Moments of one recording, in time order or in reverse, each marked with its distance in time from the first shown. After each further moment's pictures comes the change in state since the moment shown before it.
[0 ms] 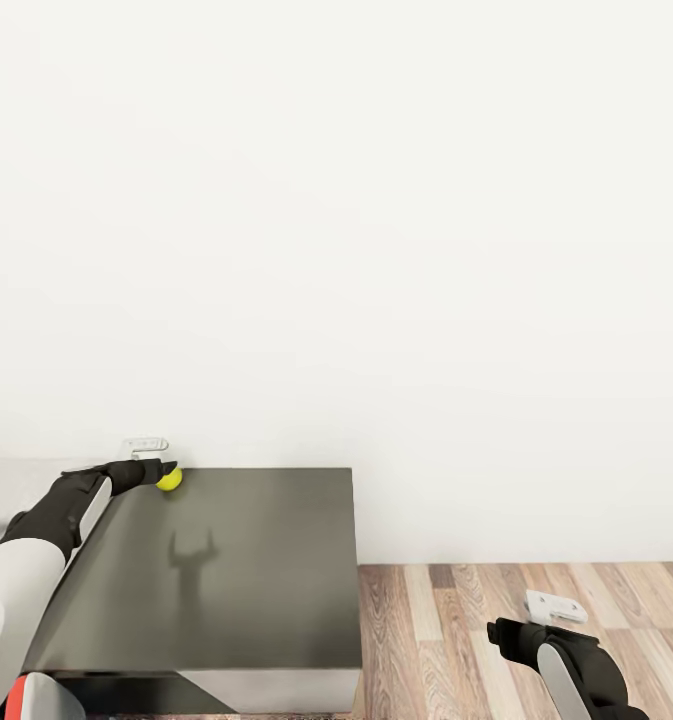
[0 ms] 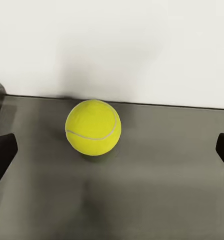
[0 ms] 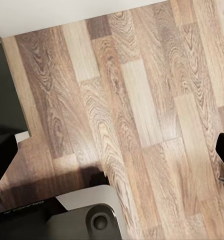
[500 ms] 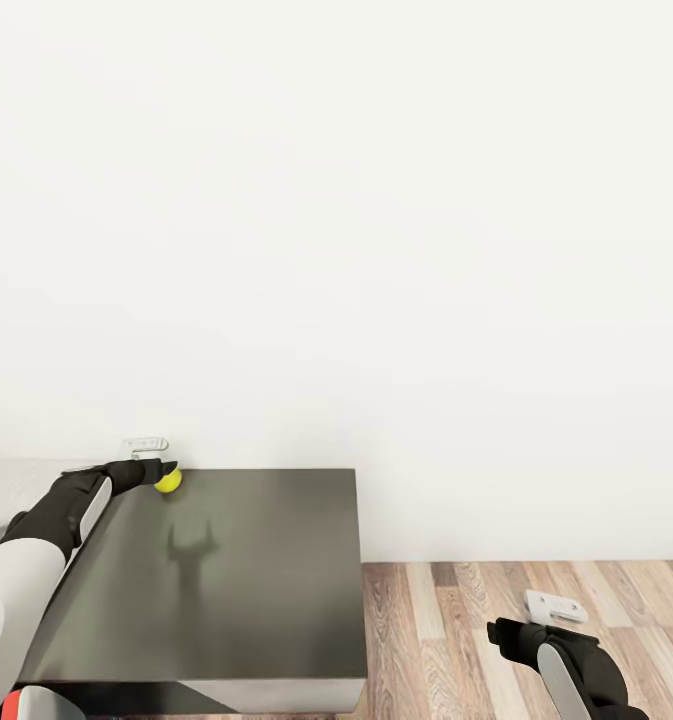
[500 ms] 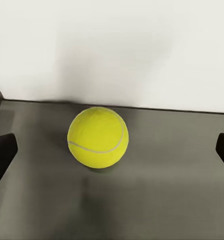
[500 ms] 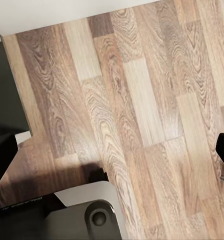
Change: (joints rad) left arm 0.000 0.000 -0.001 0.000 0.000 -0.001 -0.001; right arm 0.000 0.000 0.000 0.000 0.000 -0.001 0.000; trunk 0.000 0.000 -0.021
